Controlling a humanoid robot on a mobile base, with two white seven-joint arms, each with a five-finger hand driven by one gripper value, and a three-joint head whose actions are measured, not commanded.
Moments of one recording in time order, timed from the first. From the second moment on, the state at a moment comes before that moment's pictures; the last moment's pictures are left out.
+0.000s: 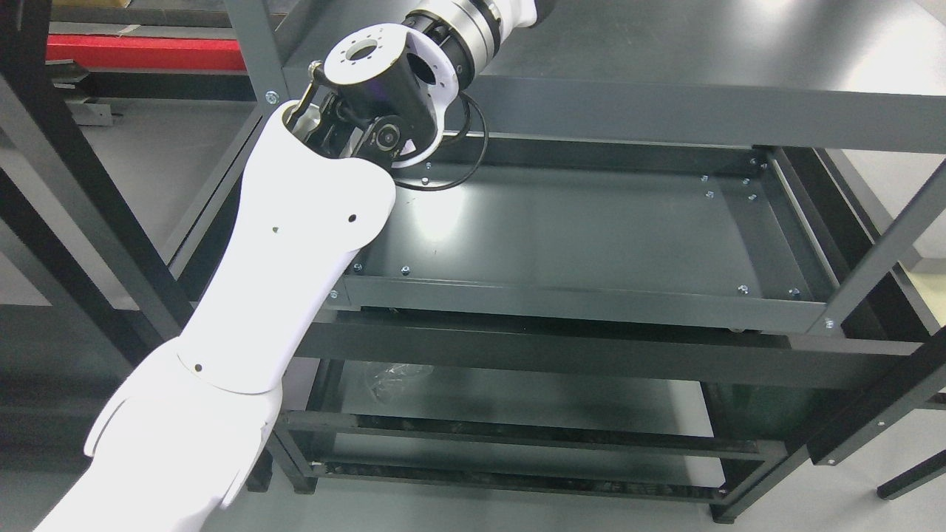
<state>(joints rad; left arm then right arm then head) -1.29 0.00 -0.49 -1.35 0.88 0.46 0.22 0.00 0.00 0.00 -0.24 0.00 0.09 -0.12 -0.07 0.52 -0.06</state>
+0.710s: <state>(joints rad) -1.30 0.00 -0.53 -1.21 0.83 0.47 0.10 0.00 0.00 0.00 -0.24 0.00 0.09 -0.12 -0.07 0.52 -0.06</state>
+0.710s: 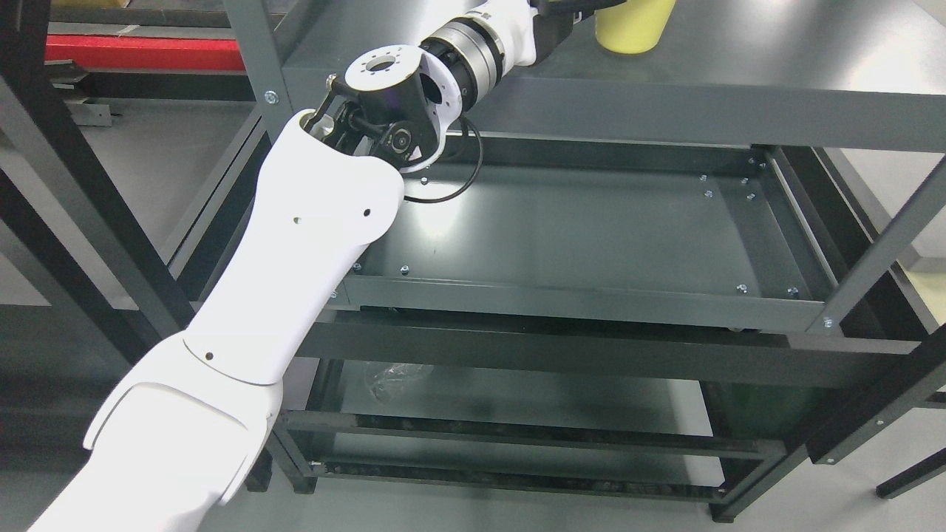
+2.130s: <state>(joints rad) -1.34 0.00 -0.41 -1.35 0.60 0.48 -0.08 0.00 0.00 0.00 -0.24 0.00 0.09 -0.12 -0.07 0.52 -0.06</state>
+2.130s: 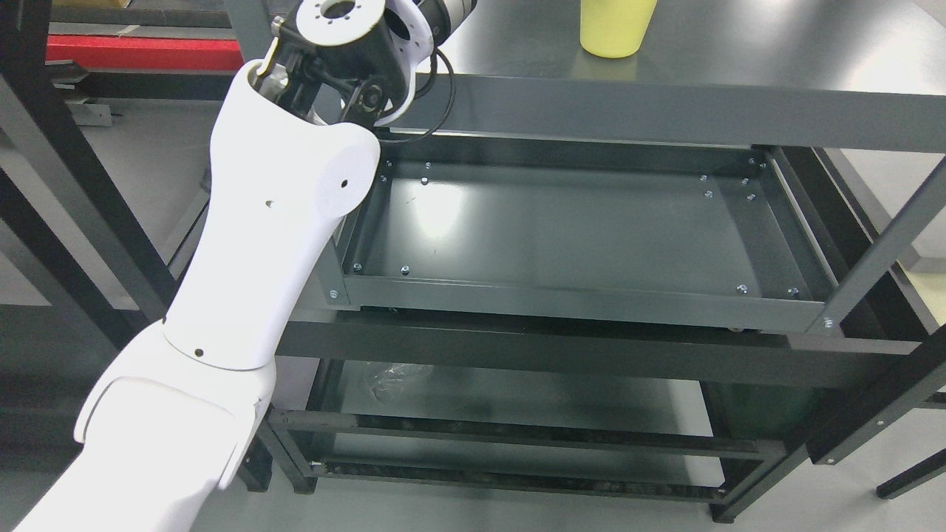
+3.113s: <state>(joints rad) -1.10 0.00 -0.48 -1.51 0.59 0.68 -0.88 0.00 0.00 0.00 -0.24 0.00 0.09 -0.12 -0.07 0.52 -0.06</state>
